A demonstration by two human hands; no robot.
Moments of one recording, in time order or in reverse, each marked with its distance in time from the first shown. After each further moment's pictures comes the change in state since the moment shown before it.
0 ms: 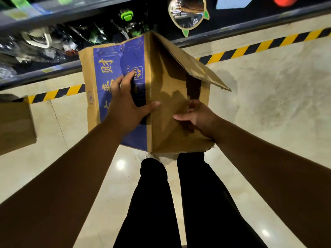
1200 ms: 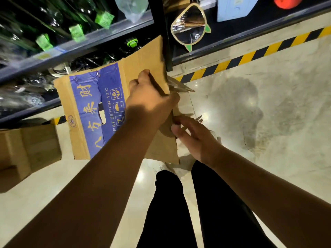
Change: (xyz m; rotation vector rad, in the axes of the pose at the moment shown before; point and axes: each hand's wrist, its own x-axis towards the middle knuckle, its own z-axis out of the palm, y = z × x) left_hand 0.012 0.108 -0.011 0.106 0.021 -0.147; right_hand -0.052 -0.005 0.028 -0.038 -0.044 -0.555
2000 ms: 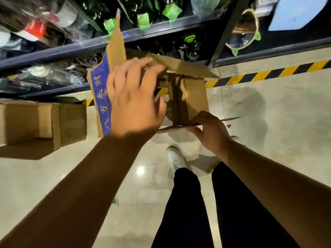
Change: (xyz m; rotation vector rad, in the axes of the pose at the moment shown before) left_hand -0.038 -0.122 -0.127 0.370 0.373 0.440; right_hand 0.053 0.010 0.091 -0.758 0.034 -0.291
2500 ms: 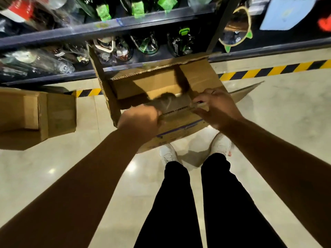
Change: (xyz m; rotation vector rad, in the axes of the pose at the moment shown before) left_hand -0.034 -0.016 0.062 0.229 -0.554 0.066; right_hand 0.015 0.002 -0.060 -0.228 -0.034 -0.085
